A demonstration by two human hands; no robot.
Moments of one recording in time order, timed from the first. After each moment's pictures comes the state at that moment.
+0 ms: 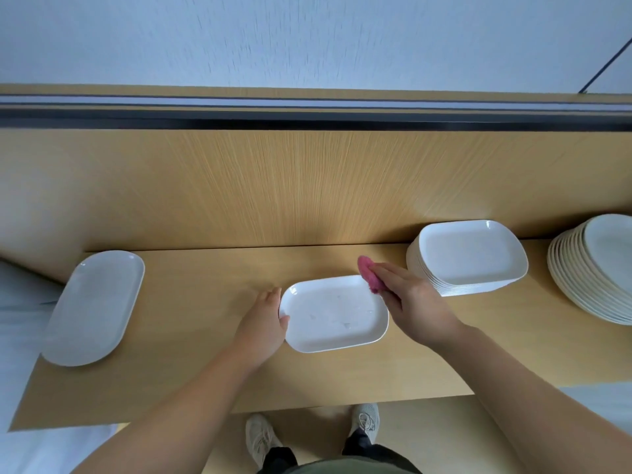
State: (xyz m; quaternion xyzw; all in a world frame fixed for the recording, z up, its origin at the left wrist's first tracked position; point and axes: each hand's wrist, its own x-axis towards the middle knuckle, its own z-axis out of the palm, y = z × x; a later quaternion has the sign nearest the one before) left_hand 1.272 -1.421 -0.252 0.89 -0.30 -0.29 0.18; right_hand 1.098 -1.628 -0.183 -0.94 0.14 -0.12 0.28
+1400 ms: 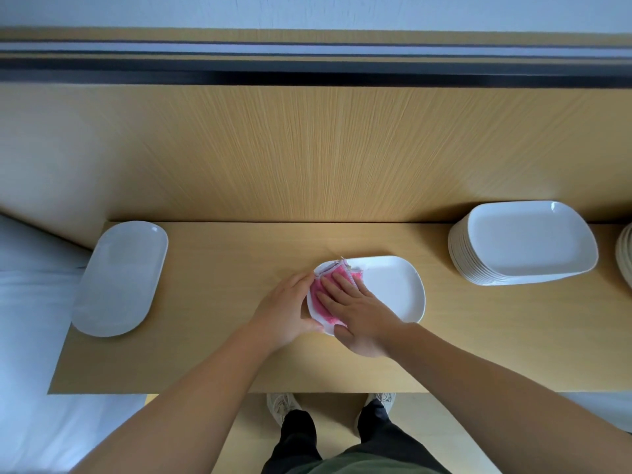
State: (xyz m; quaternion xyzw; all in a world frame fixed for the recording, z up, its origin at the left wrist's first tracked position) left_hand 1.287 -1.409 -0.256 0.84 -0.40 -0.32 0.16; right_hand 1.161 -1.555 -0.273 -0.96 0.00 0.22 0.18
